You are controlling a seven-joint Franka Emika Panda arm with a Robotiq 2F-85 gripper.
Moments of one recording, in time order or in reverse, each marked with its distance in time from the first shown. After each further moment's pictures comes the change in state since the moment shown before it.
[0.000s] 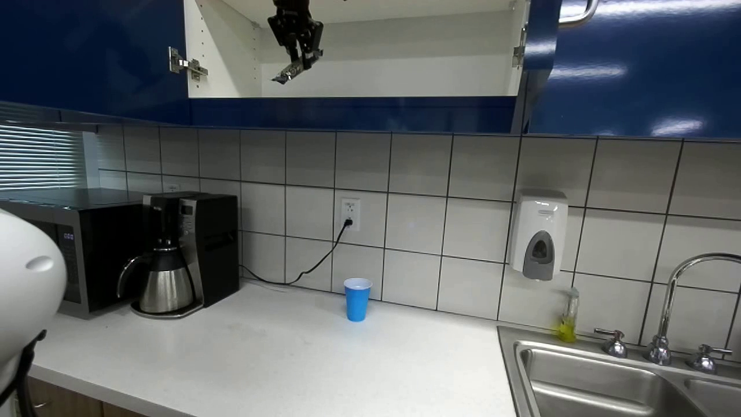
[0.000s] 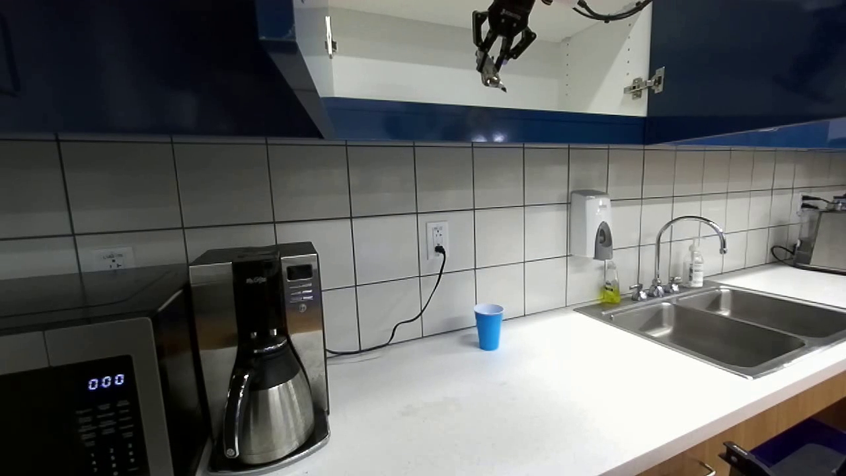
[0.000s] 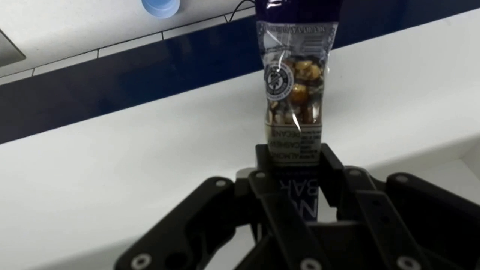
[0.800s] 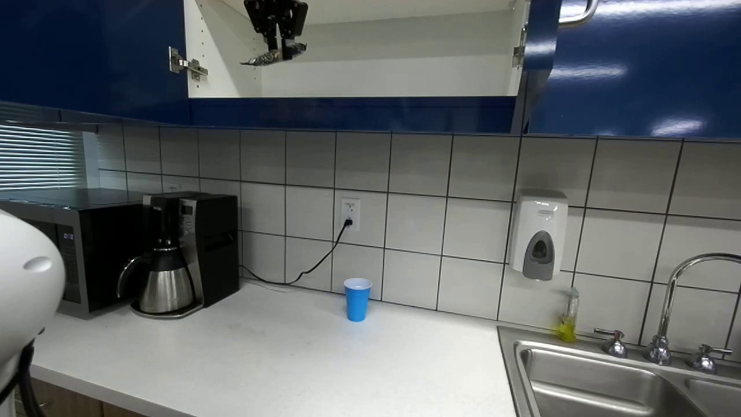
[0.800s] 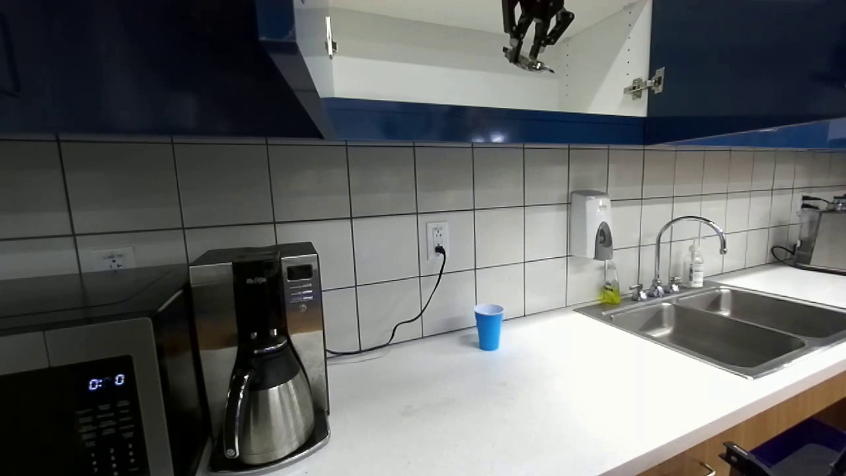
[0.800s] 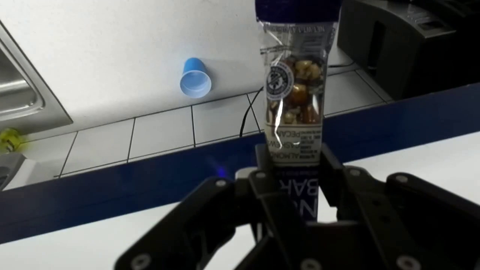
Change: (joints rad) arm -0.007 -0.149 -0.012 -0.066 -0.008 -0.298 -0.046
